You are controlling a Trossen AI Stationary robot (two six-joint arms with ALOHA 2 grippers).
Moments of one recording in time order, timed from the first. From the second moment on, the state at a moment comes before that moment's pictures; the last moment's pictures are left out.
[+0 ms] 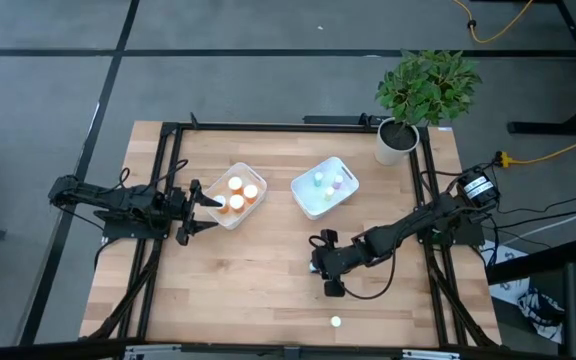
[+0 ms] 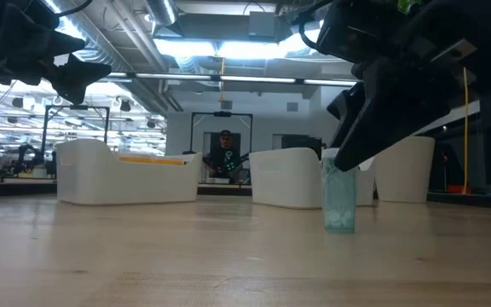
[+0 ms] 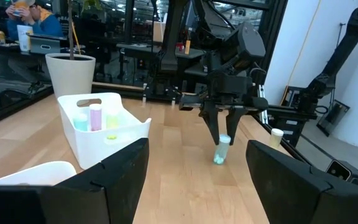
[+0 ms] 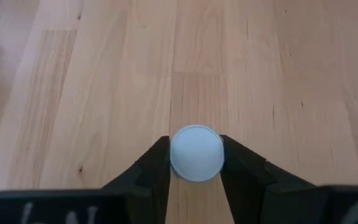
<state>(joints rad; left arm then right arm) -0.19 0.03 0.01 0.04 -0.14 -0.15 0.43 1.73 0.92 -0.07 0.19 0.33</state>
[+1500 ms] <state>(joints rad) -0.19 0.03 0.01 0.04 -0.14 -0.15 0.18 1.48 1.37 -1.32 0.87 0.93</state>
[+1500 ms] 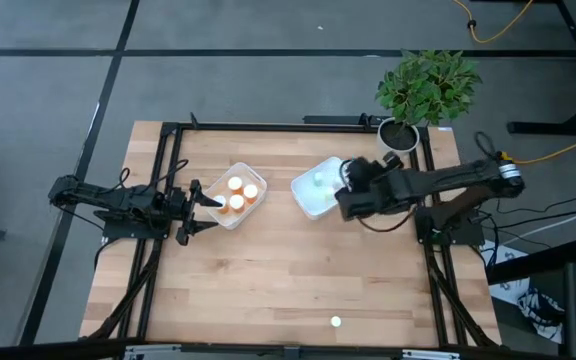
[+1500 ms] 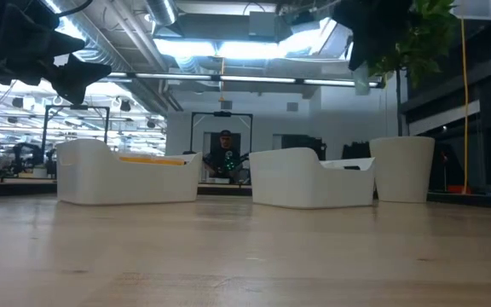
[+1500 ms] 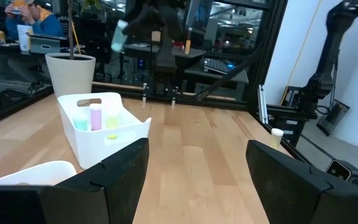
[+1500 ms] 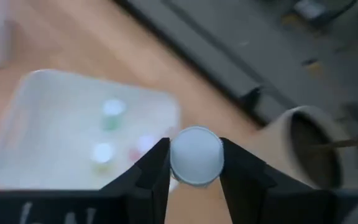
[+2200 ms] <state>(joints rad) -0.19 0.03 0.01 0.04 -0.14 -0.13 -0.02 1.43 0.85 -0.09 0.36 0.44</state>
